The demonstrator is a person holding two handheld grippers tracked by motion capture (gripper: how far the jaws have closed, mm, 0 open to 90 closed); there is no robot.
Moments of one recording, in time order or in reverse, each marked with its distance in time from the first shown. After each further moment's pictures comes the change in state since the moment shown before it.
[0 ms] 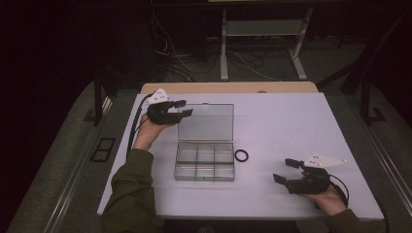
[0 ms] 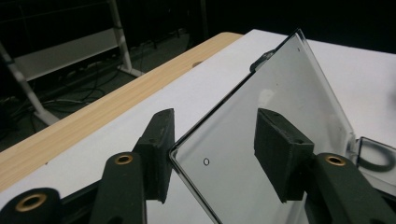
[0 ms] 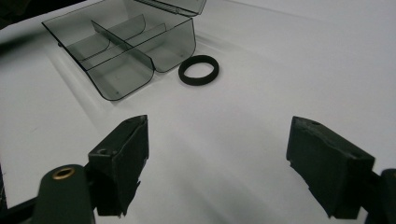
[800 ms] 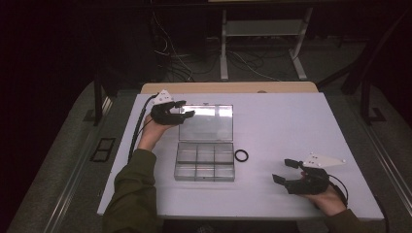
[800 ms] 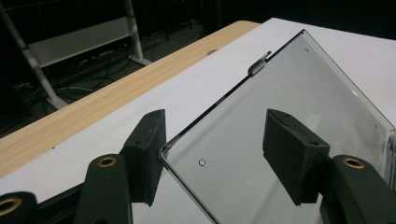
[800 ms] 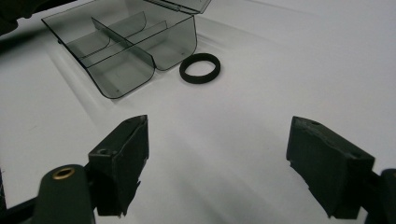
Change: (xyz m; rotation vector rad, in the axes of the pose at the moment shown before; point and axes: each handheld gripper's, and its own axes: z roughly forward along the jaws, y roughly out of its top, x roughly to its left) left arm 0.006 -0.012 0.017 0.030 0.050 -0.027; right arm 0.001 0.000 0.002 0.006 0.001 -0.005
